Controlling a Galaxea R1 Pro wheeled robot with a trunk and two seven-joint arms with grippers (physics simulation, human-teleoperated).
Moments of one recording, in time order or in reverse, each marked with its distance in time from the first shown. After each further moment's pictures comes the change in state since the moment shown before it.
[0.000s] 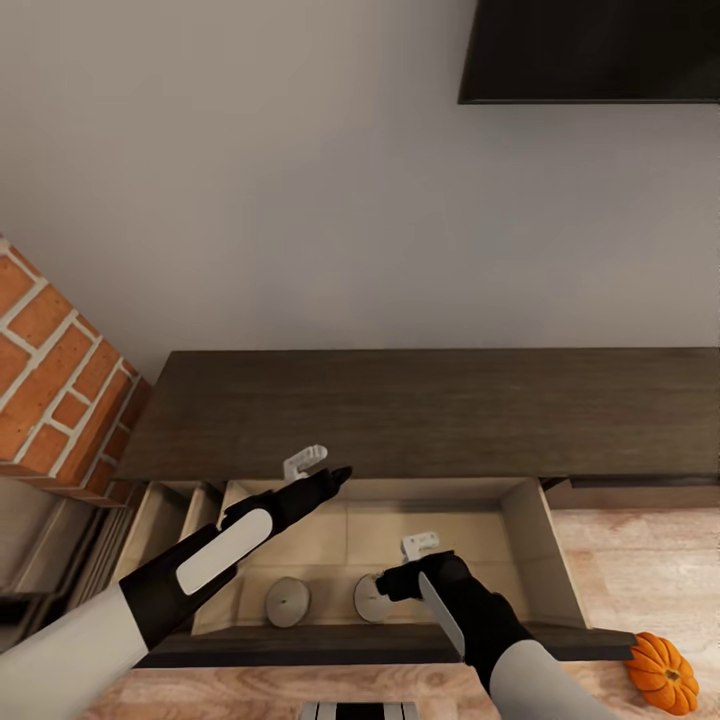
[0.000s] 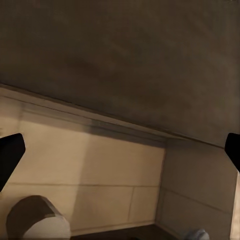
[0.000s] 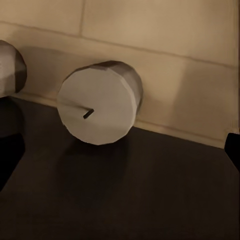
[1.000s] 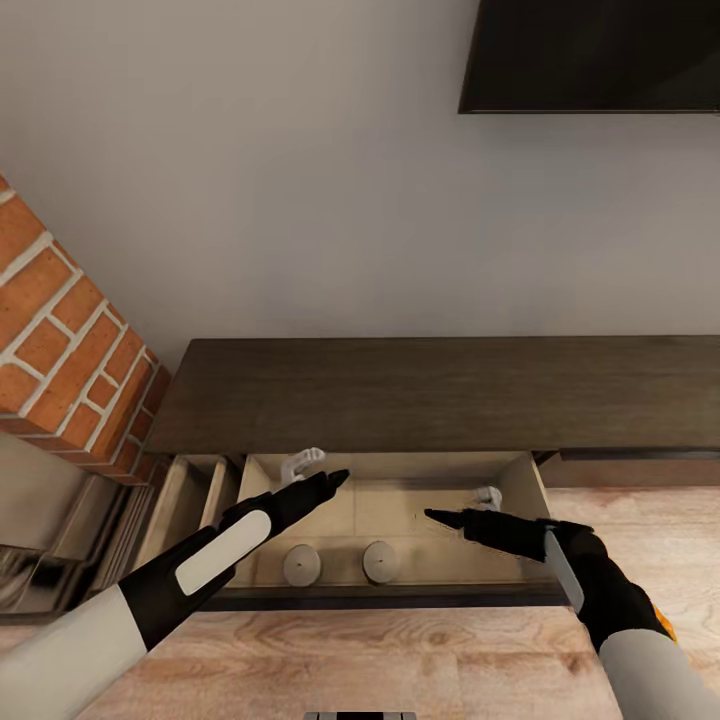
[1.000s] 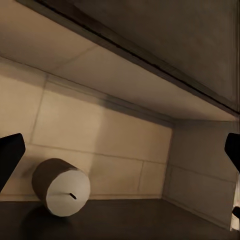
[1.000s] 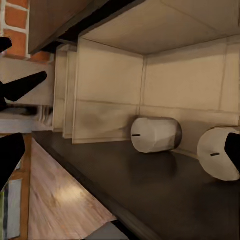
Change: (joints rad) left arm 0.001 0.003 -0.001 0.020 0.002 -0.001 -0.001; right arm 0.001 -0.265 -0.441 -0.177 0.004 0.020 1.028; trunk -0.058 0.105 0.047
